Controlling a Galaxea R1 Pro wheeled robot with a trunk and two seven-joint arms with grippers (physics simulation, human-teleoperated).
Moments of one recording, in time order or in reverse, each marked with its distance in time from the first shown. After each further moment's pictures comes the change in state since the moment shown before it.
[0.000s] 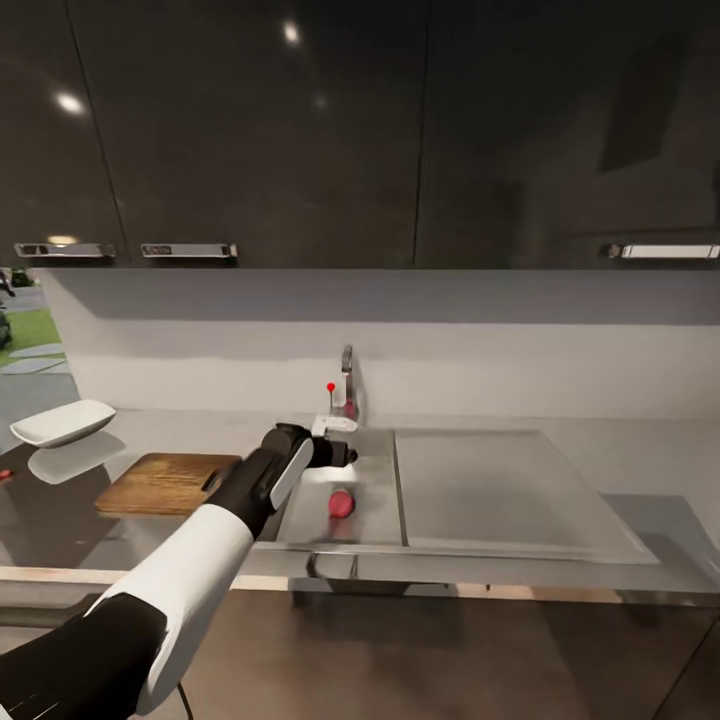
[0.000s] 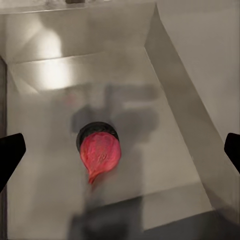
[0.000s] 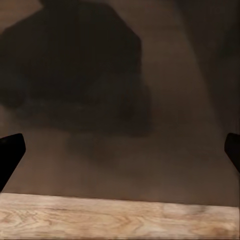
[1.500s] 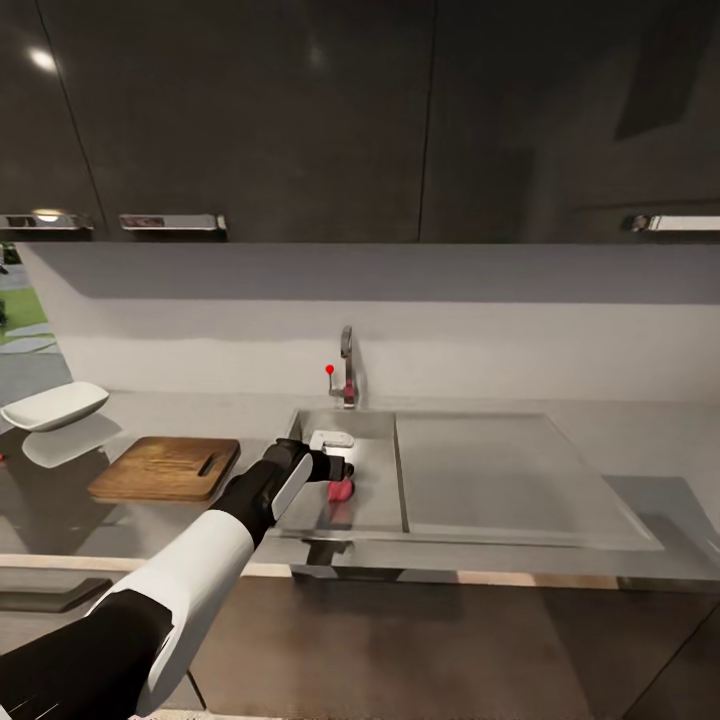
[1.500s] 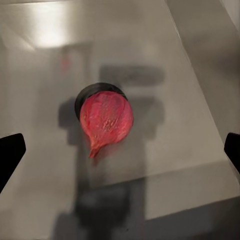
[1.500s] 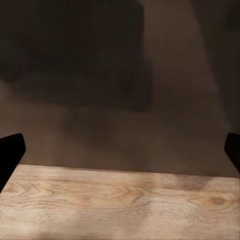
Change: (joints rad) left arm 0.002 -0.001 -0.004 0.125 0.000 -0.085 -0.007; right arm 0.000 0.001 0.000 0.000 0.000 0.035 0.000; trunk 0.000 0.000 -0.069
